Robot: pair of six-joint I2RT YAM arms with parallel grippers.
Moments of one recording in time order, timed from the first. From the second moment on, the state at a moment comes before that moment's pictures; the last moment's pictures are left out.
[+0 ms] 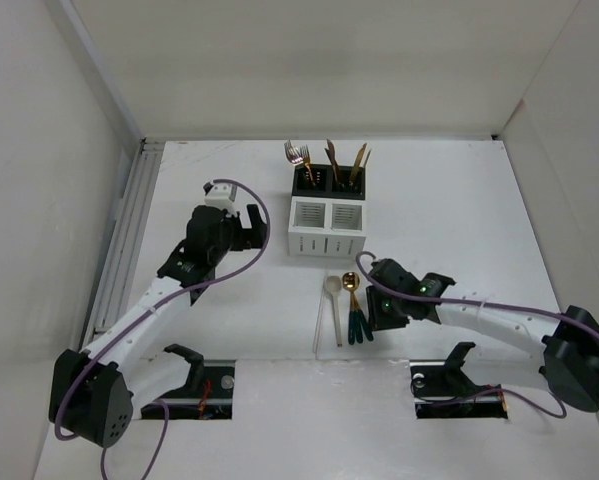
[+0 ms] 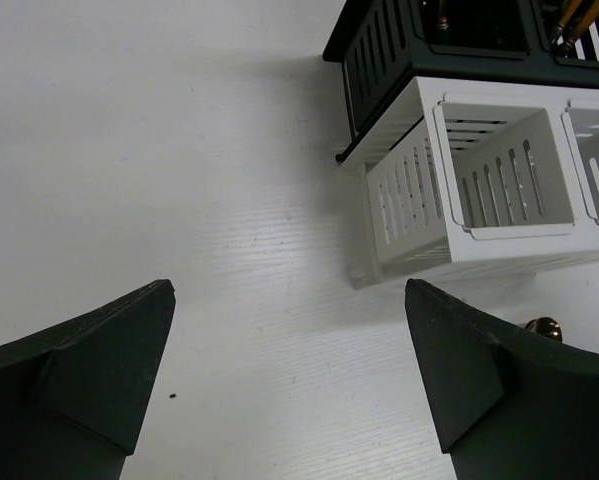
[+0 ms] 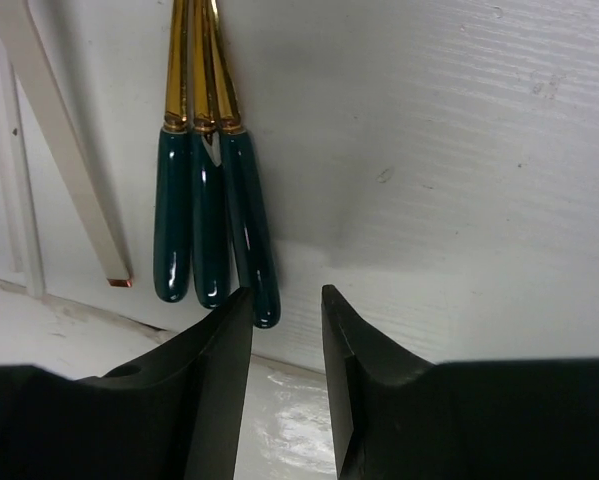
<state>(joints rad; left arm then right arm) -0.40 1.03 0.66 -0.05 -0.07 -0.32 0.85 1.15 0.60 -0.64 0.02 0.71</state>
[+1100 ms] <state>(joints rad) -0.40 1.04 0.79 -0.30 -0.19 0.15 0.88 1.42 0.73 -0.59 0.10 0.71</state>
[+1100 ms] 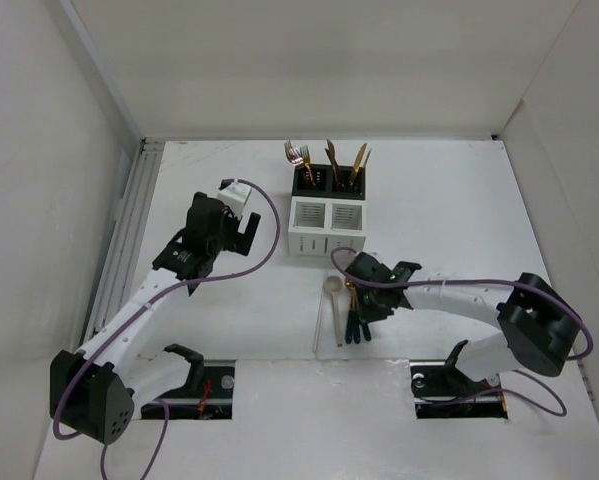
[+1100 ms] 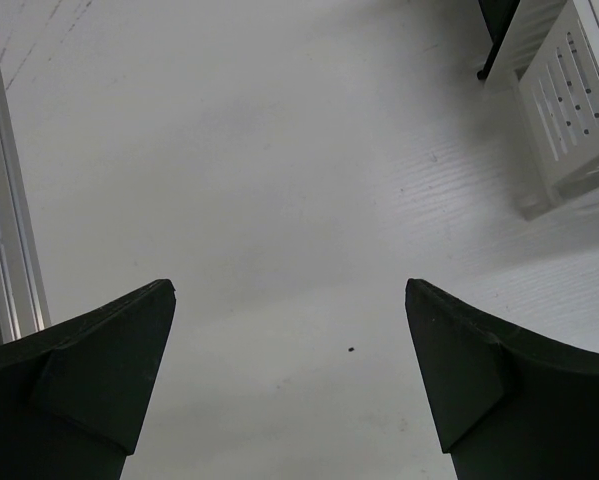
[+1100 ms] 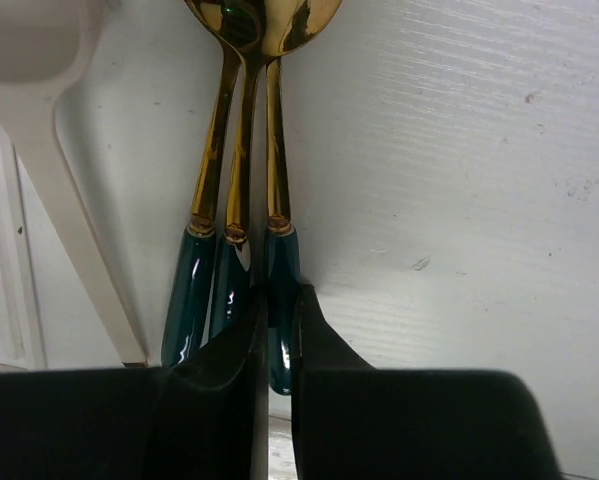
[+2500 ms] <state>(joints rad) -0.40 1.07 0.79 -0.29 -0.18 0.02 0.78 1.50 1.07 0.14 0.68 0.14</state>
